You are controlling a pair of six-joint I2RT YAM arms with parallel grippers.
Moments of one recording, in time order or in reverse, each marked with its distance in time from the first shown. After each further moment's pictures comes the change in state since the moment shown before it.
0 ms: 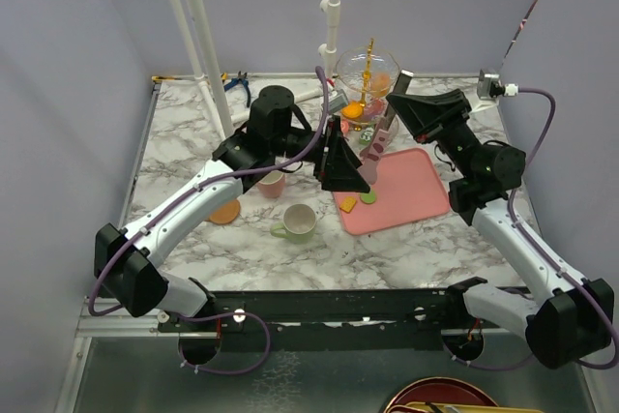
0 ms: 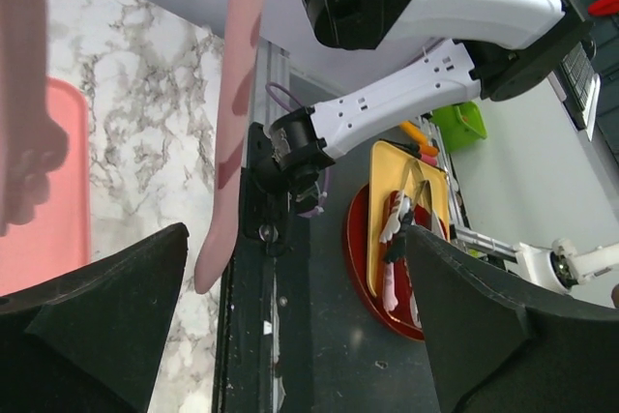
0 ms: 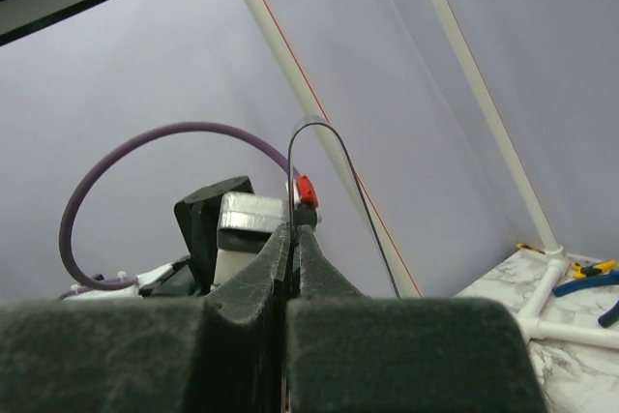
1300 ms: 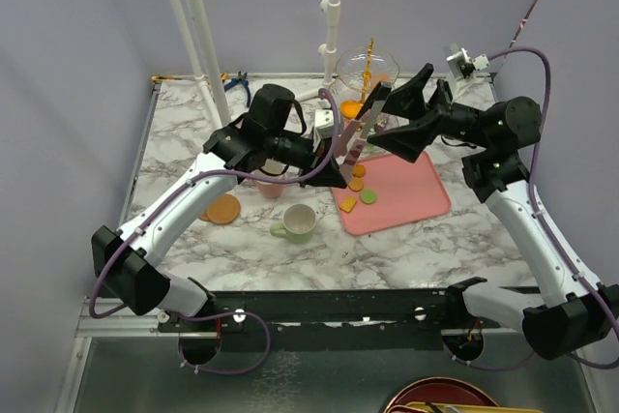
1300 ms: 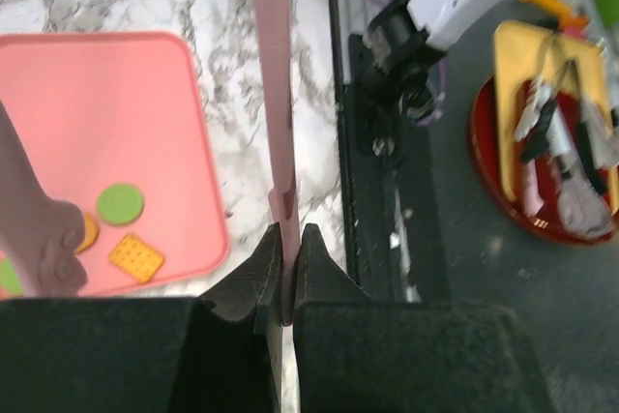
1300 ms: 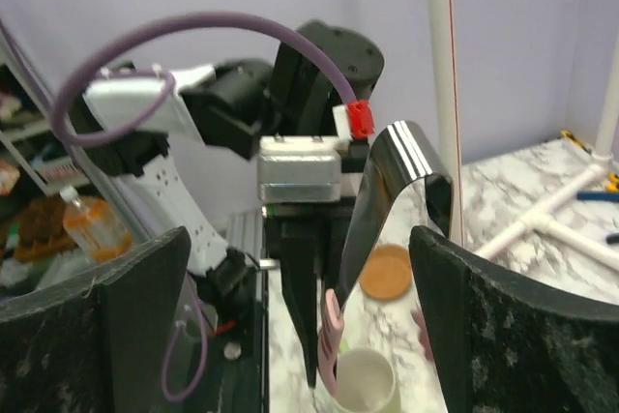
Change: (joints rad) left arm 0.042 0.021 0.079 -0.406 -0.004 0.614; right arm -0.010 0.077 0.338 -0.418 -0.541 -0.230
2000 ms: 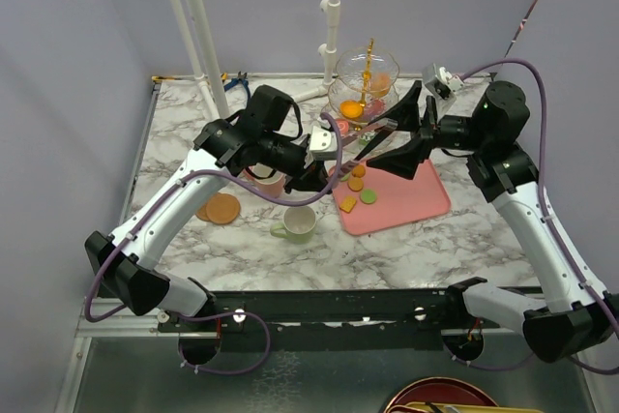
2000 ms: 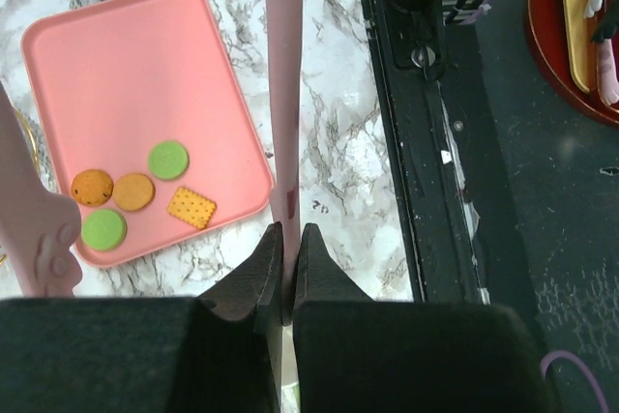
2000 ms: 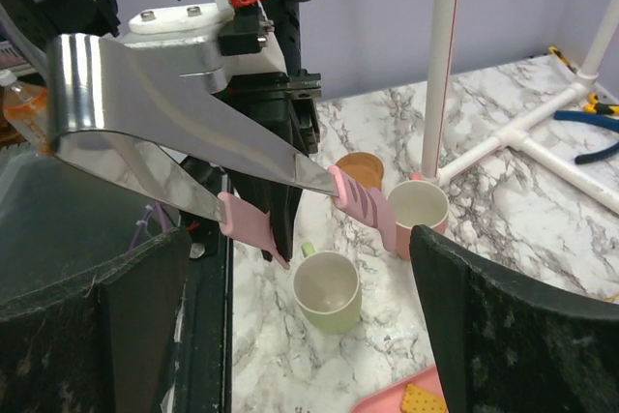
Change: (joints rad) left arm -0.006 -0.011 0.132 -0.431 -0.093 0.513; right arm -0.003 -0.040 0.106 -0.715 -0.113 -0.629
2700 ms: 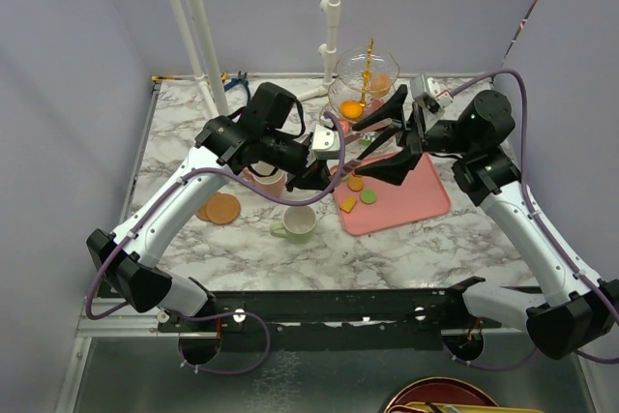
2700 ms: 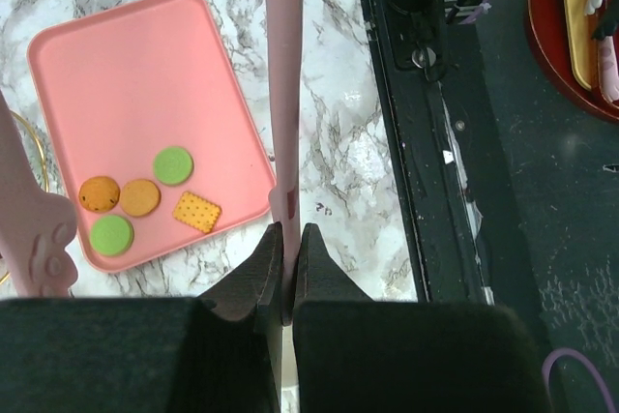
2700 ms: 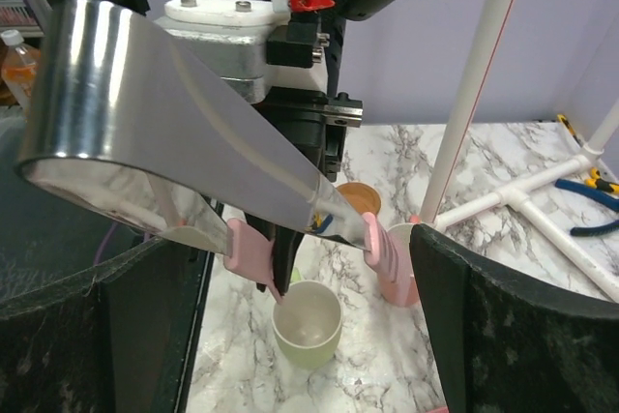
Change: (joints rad) left arm -0.013 0.020 0.045 -0.032 -0.010 0.024; right arm 0.090 0.024 -0.100 0.298 -0.026 0.010
